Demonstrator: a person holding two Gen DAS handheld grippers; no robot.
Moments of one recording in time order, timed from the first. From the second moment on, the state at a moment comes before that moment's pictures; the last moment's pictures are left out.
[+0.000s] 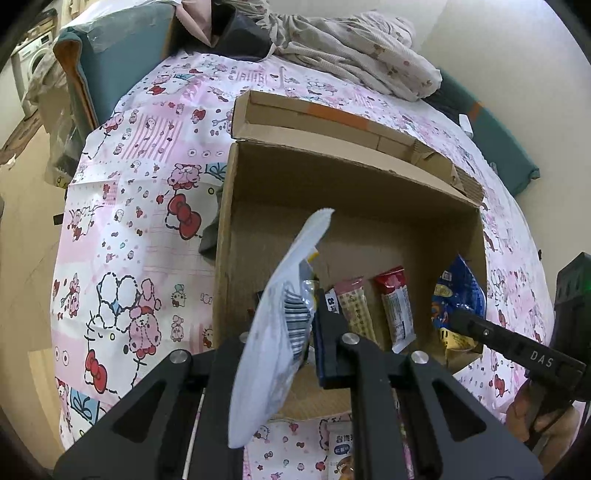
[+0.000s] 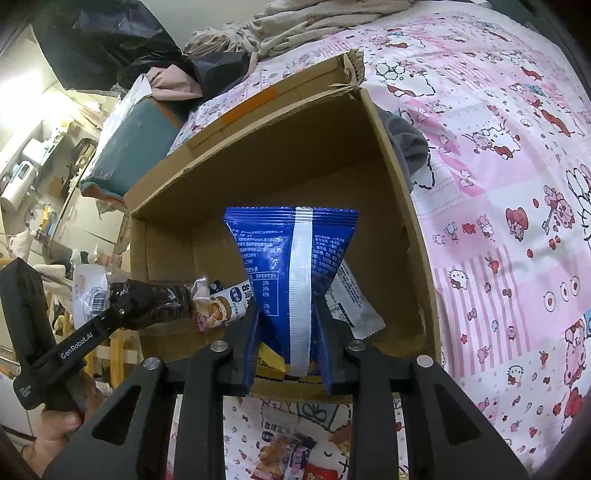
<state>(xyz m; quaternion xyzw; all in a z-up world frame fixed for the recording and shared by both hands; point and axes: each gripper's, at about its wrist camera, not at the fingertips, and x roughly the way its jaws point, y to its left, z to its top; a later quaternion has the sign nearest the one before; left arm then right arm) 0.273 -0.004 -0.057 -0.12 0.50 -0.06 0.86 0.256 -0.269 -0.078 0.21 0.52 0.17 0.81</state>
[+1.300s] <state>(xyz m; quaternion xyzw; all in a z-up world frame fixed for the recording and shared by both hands) 0.193 0.064 -0.016 -0.22 0.45 0.01 0.87 0.199 -0.301 -0.057 0.27 0.49 0.15 0.81</state>
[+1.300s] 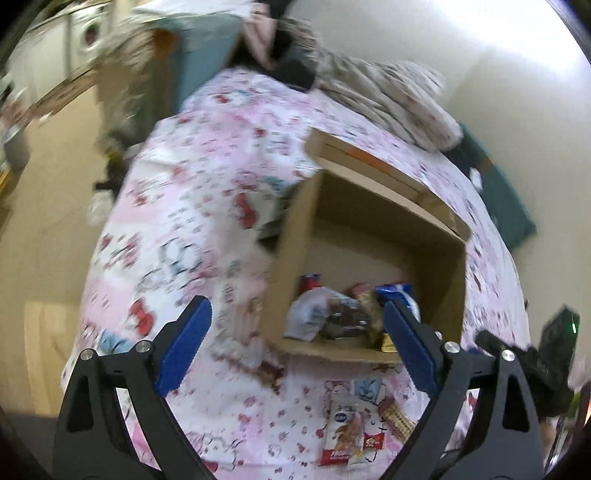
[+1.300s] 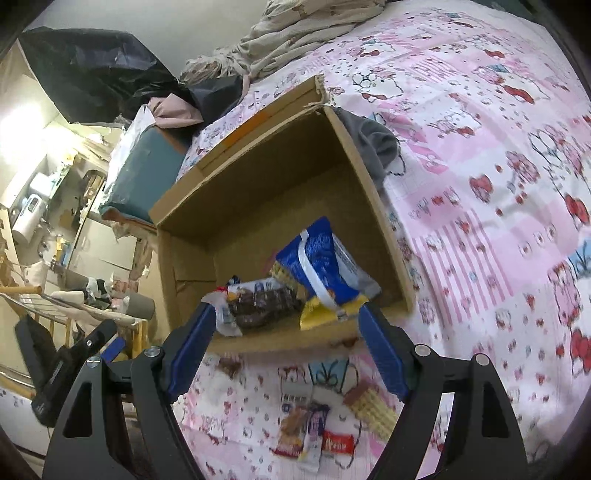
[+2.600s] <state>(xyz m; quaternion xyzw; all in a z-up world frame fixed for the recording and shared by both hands) 0.177 0.024 -0.165 -0.21 0.55 0.19 0.78 0.162 -0.326 -0.123 0.31 0.62 0.10 0.71</state>
